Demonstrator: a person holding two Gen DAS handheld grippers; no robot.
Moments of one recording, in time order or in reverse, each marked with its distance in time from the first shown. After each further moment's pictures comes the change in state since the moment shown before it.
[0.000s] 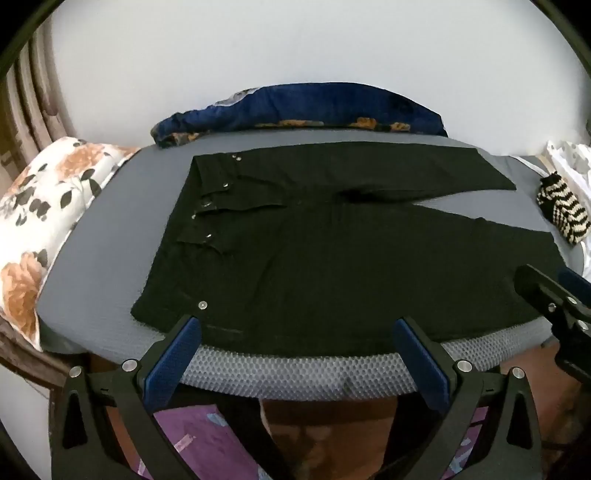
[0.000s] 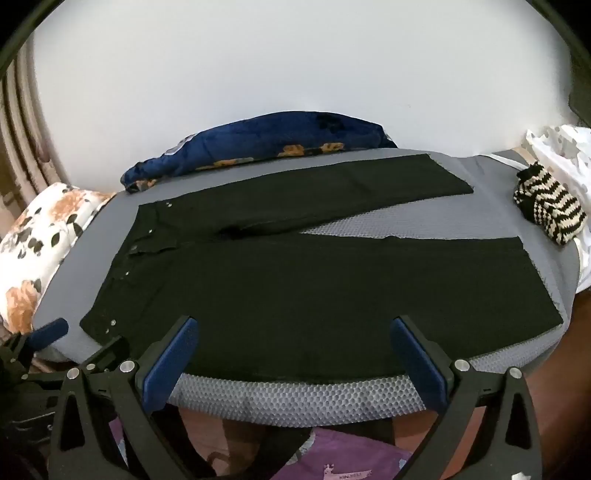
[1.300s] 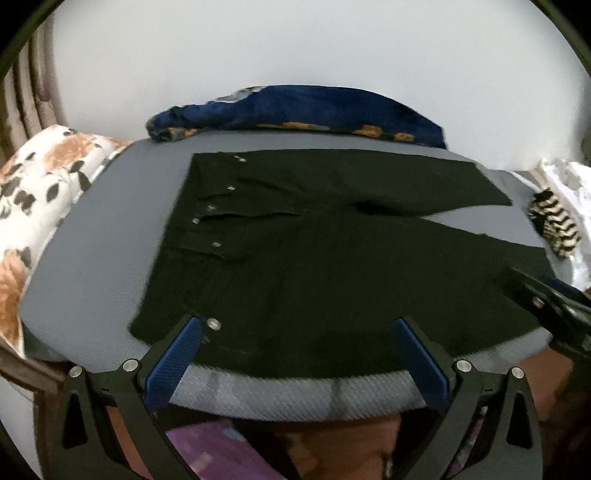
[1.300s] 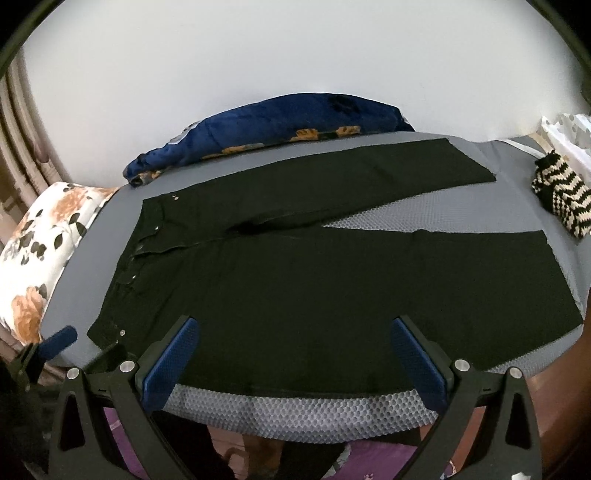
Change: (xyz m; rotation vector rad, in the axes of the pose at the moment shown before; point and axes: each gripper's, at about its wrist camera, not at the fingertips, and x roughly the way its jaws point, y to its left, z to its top) left arm 0.017 0.042 0.019 -0.034 0.028 -0.061; right arm 0.030 0.024 0.017 -0.003 0.072 0.046
